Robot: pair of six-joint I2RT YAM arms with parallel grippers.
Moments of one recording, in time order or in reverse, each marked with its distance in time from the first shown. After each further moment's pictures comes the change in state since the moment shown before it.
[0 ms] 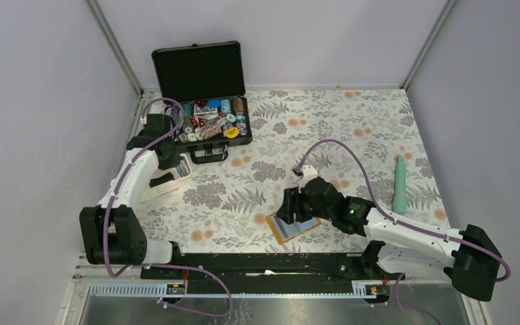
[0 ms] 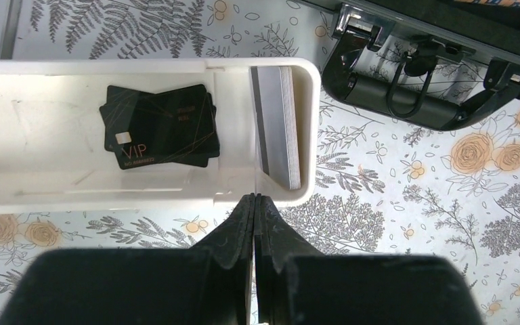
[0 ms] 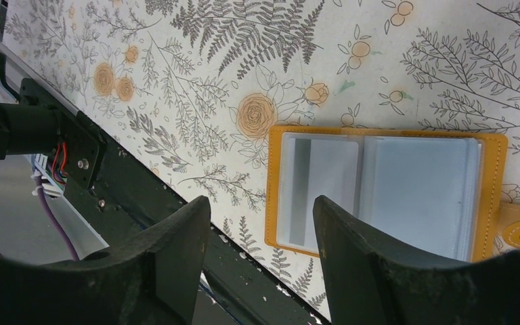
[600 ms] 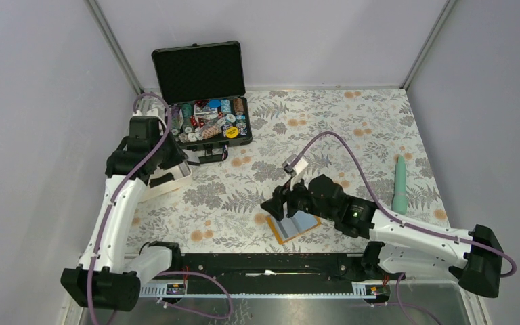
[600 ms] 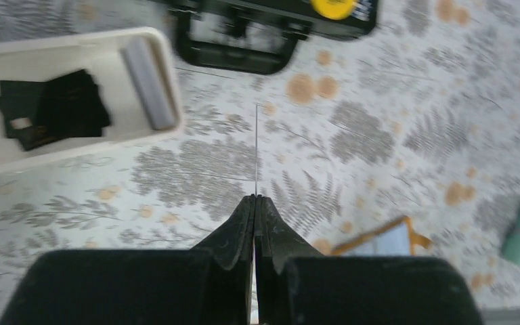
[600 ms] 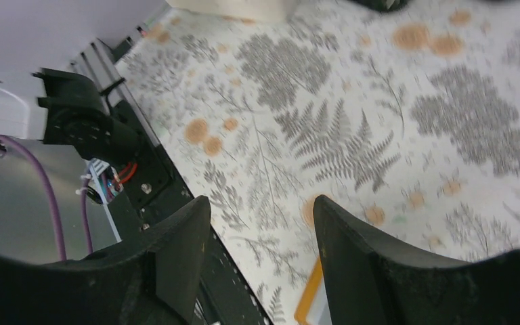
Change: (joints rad) left arm -0.051 -0.323 0.077 -0.152 0.219 -0.058; right arm 0.074 -0.046 0.064 0.204 -0.014 -0.225
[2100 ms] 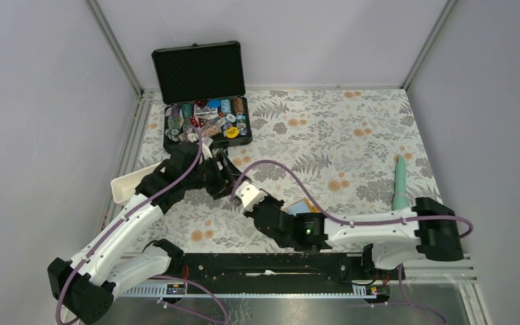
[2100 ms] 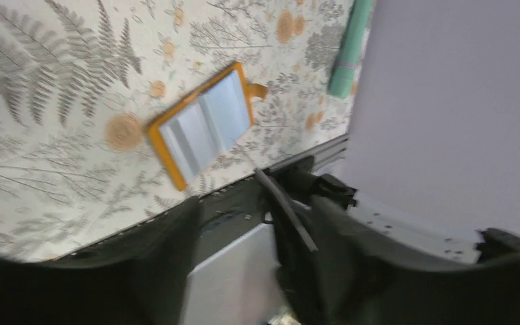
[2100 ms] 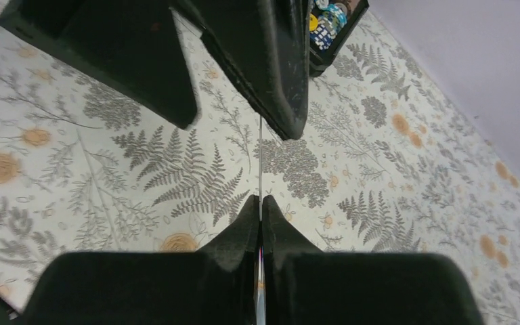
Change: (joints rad) left arm -0.480 -0.123 -0.289 0.302 0.337 -0.594; right arm 0.401 0.454 0.247 0.105 0.875 -0.557
